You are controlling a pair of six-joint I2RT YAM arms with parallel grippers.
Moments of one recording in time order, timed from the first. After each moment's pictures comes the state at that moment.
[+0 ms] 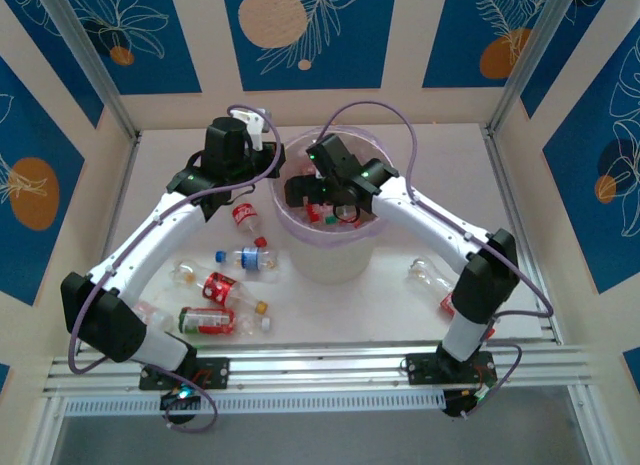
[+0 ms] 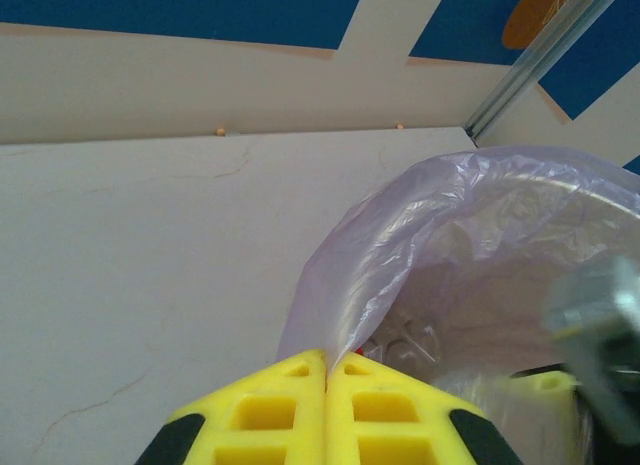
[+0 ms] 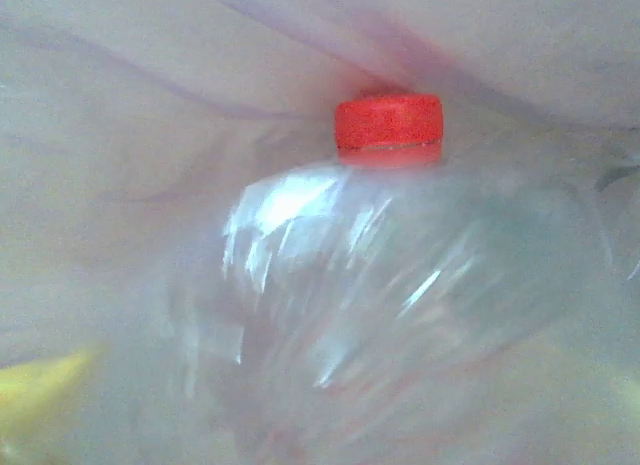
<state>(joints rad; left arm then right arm) -0.49 1.46 1.40 -0.37 0.11 -0.36 0.75 1.69 1.65 -0.80 0.08 0.48</state>
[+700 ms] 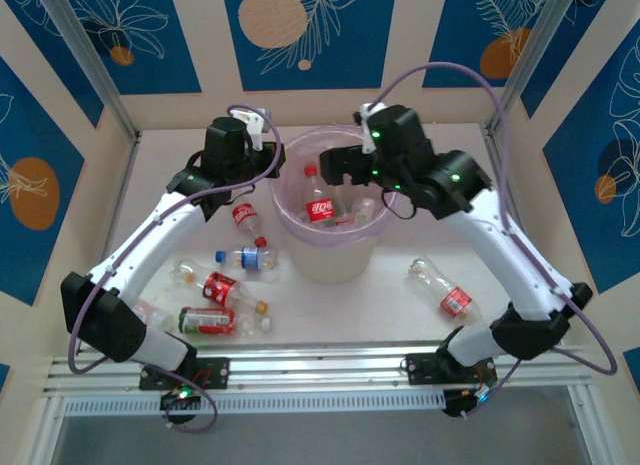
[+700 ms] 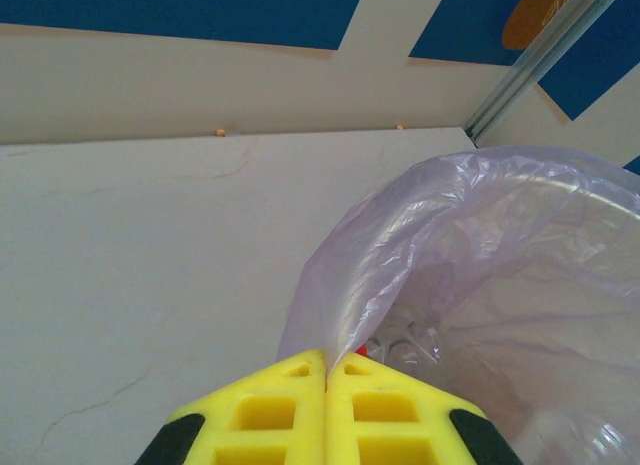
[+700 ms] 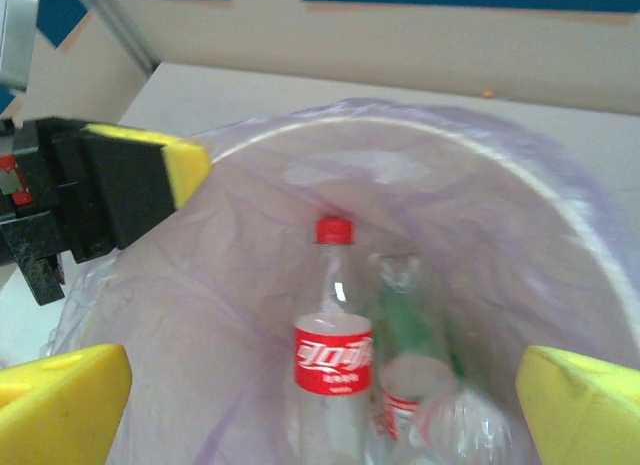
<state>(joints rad) -0.49 1.46 1.40 -0.37 0.11 -0.36 0.72 1.41 1.87 -1.07 0.21 0.38</state>
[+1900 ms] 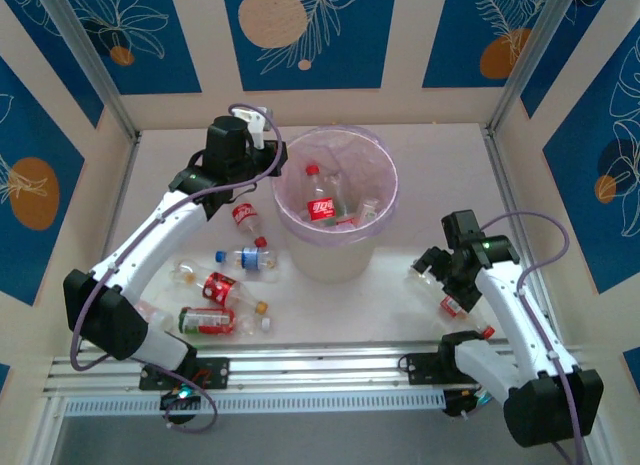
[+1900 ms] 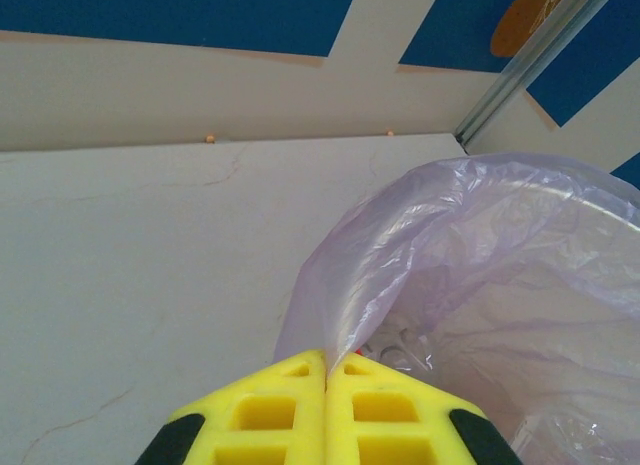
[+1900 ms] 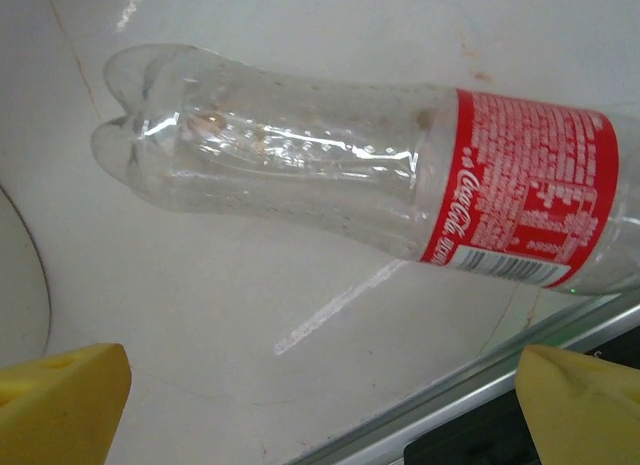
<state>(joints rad) -0.49 1.47 1.40 -0.34 0.13 -0.37 0.14 0.92 0.80 -1.25 0.00 0.91</state>
